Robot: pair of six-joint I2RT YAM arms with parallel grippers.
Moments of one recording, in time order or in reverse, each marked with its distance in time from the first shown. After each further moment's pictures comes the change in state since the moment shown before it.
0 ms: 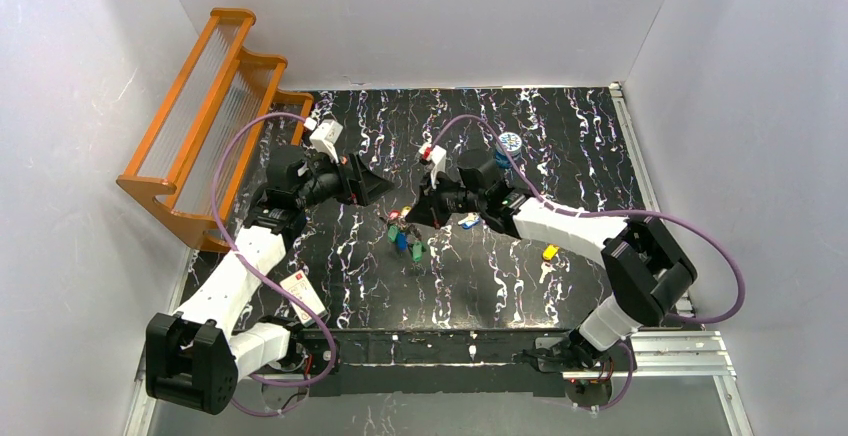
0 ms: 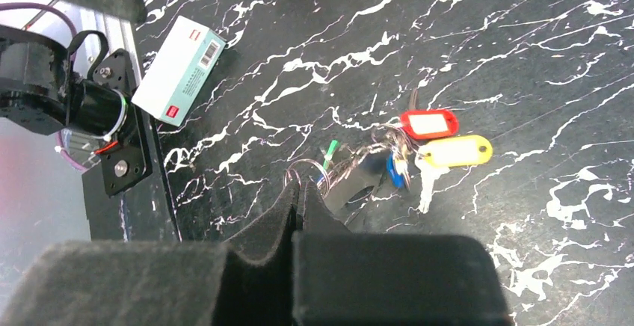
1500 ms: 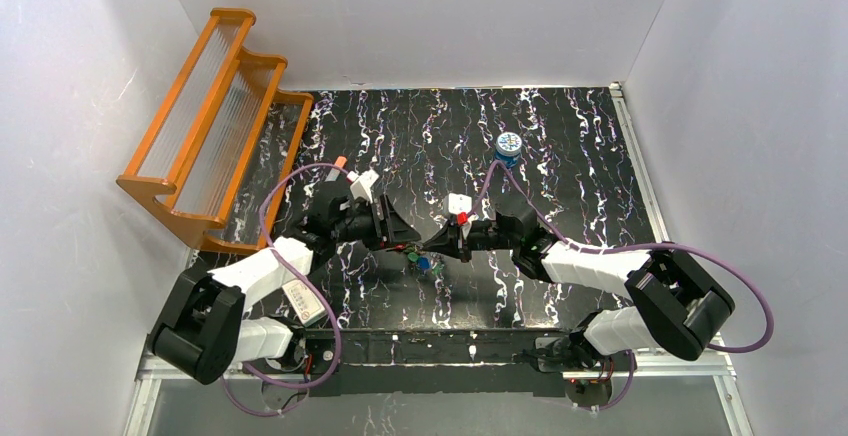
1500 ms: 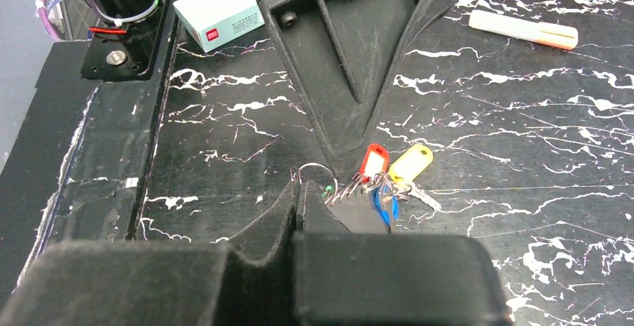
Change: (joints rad) left arm -0.229 0.146 -0.229 0.156 -0.004 -0.354; right arm -0.002 -0.222 -0.458 0.473 -0.207 -0.353
